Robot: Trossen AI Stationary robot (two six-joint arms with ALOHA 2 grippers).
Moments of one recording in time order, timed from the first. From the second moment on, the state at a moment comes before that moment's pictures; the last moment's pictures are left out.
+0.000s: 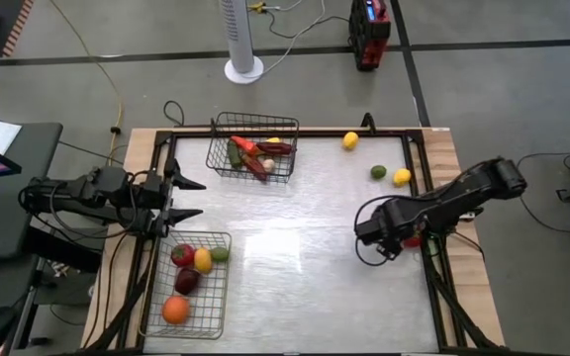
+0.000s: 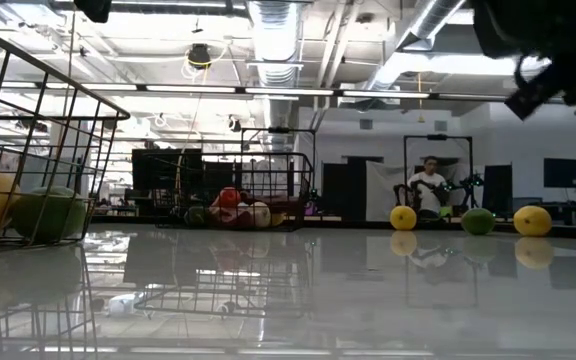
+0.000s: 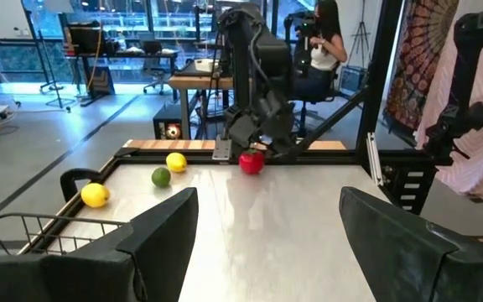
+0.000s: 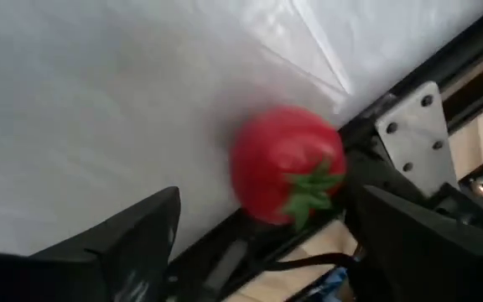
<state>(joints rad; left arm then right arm) -0.12 0.42 0.66 -0.30 -0.12 -0.04 0.27 1.39 0.91 -1.47 -0.03 0.94</state>
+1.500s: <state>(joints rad) -0.12 0.42 0.66 -0.35 -0.14 -0.04 0.21 1.90 0.85 -1.43 -0.11 0.42</state>
